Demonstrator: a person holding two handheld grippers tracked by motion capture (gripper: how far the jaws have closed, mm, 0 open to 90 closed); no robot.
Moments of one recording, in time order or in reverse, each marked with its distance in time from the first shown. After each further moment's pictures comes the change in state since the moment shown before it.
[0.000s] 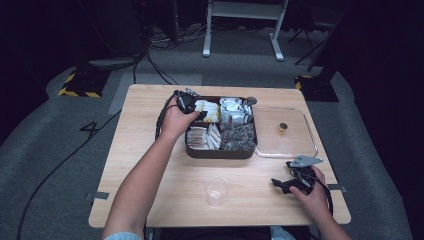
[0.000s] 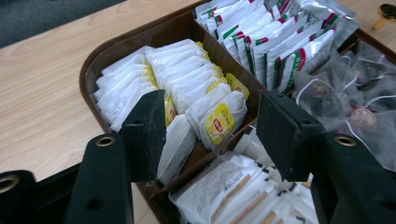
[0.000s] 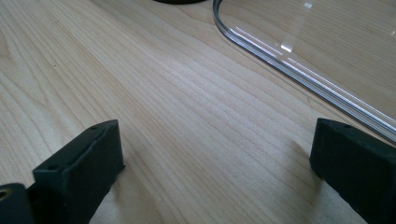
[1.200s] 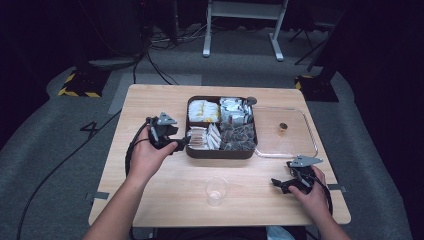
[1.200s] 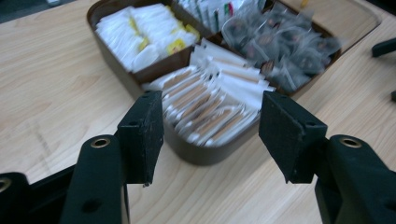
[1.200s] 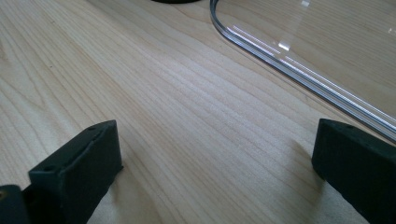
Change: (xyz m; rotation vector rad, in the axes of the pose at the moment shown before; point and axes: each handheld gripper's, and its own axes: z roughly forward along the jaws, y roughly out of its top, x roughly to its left) left arm -0.040 -0.073 -0.116 -0.075 -0.041 0.005; right arm 0.001 0.000 0.000 0.003 -0.009 0.011
